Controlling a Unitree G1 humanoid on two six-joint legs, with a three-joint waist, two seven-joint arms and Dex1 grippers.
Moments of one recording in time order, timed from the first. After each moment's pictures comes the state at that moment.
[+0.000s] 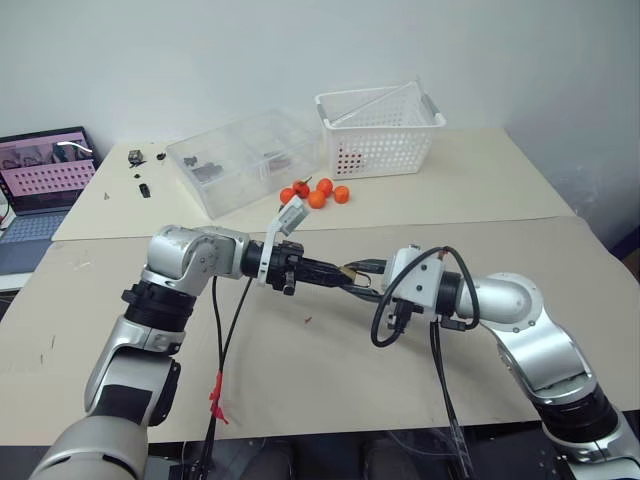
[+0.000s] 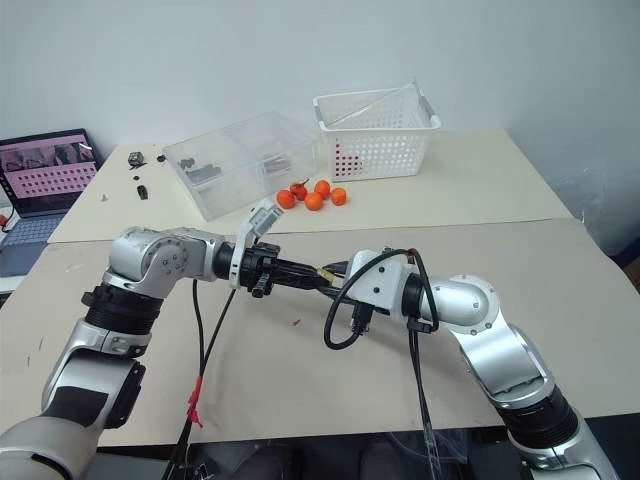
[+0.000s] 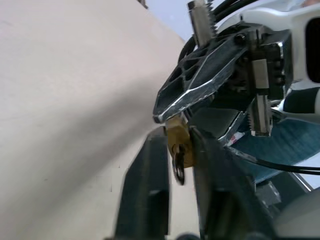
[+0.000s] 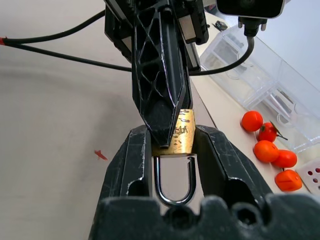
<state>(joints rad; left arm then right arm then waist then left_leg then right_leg) -0.85 0.49 -0.20 0.15 -0.66 1.15 -1.18 -0.38 -0.66 0.22 -0.54 0.11 0.38 0.83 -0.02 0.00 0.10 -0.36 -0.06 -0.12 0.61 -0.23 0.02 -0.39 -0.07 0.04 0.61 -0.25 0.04</state>
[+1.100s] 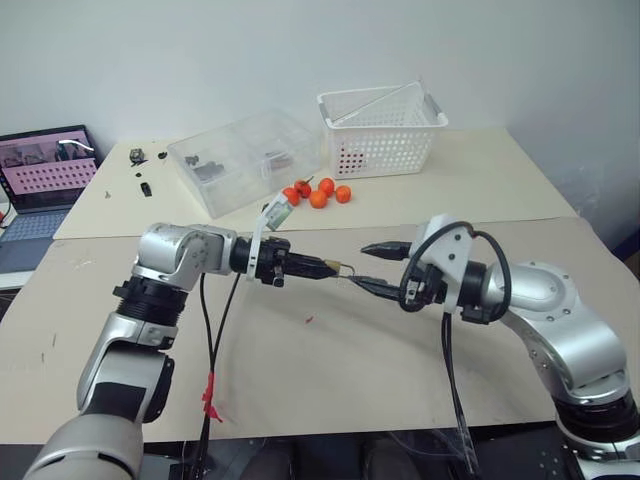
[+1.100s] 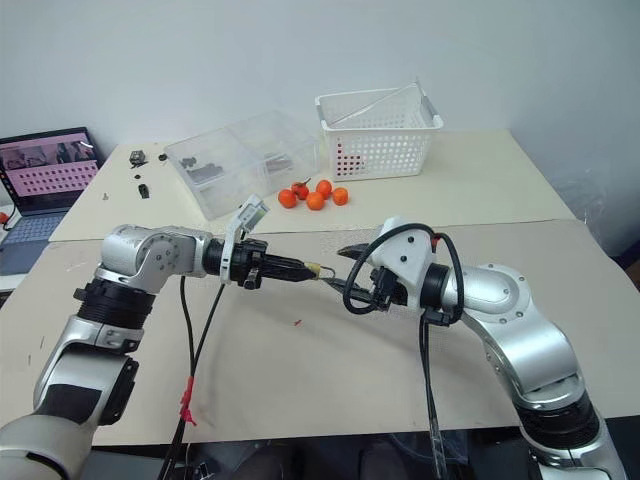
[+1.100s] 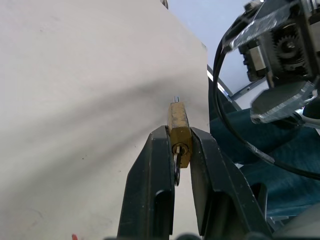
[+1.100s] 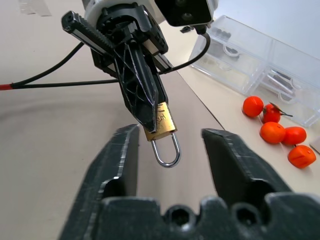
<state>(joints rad) -0.87 0.52 -0.18 0.23 -0.63 1.13 -1.19 -0.38 -0.66 0.07 -0.63 0.36 0.67 0.77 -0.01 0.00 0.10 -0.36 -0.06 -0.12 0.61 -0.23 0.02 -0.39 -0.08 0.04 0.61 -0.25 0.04</state>
